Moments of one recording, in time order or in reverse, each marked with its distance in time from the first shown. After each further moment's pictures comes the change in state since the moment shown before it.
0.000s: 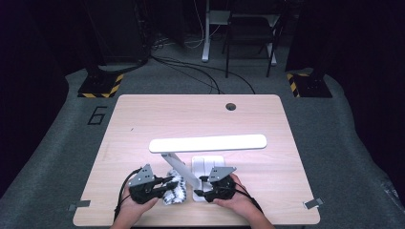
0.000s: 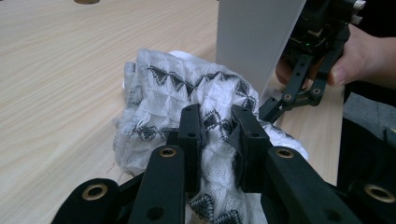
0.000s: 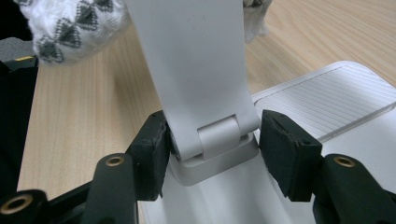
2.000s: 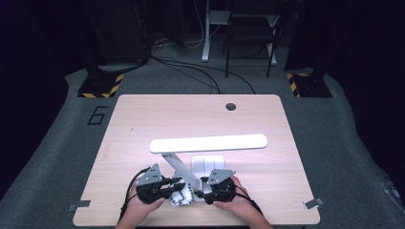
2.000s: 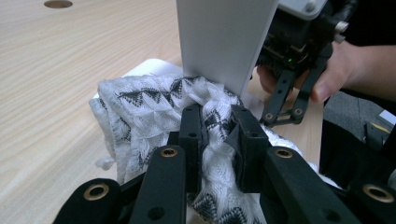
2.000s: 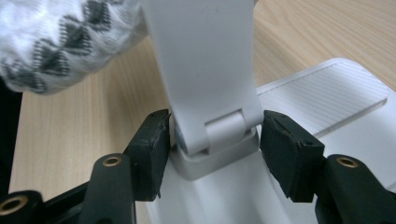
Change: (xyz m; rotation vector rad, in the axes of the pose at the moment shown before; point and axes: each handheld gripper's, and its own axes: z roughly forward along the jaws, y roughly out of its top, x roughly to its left) left arm -0.010 0.010 0.015 0.012 -0.045 0.008; right arm 0.008 -0.001 -0.004 0.026 -0.057 -0.023
